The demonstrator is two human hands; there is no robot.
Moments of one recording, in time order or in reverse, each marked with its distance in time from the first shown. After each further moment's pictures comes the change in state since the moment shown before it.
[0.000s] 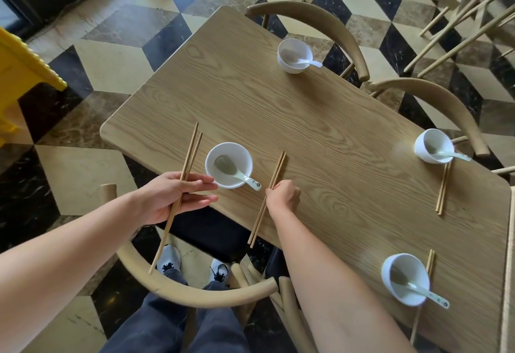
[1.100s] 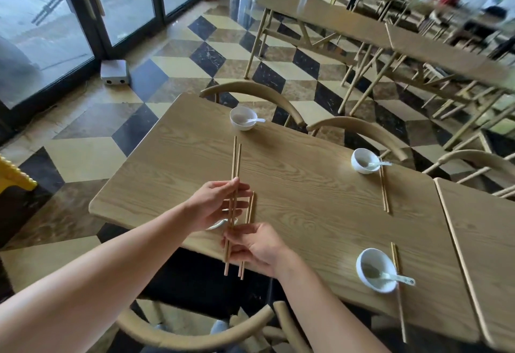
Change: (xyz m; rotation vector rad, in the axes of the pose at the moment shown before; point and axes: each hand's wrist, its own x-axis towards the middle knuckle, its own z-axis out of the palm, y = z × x) left_hand -0.035 0.028 0.132 0.285 -0.296 0.303; right_hand -0.154 -0.010 -0.128 0.857 -0.804 -0.110
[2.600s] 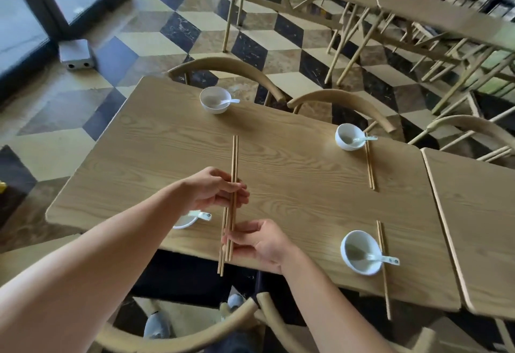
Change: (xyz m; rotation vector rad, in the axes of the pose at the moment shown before) left_hand 0.077 0.004 0.030 0.221 -0.108 -0.192; right_hand 0.004 0.001 -0.067 0.146 0.041 0.077
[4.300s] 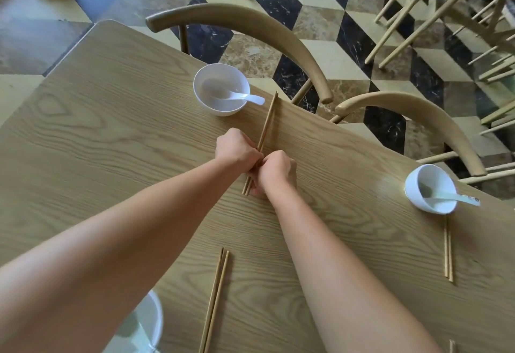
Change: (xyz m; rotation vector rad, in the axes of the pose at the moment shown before) left_hand 0.299 0.084 -0.084 0.500 0.700 0.005; right_hand 0.349 -0.171 -0.061 -0.285 0.884 0.042
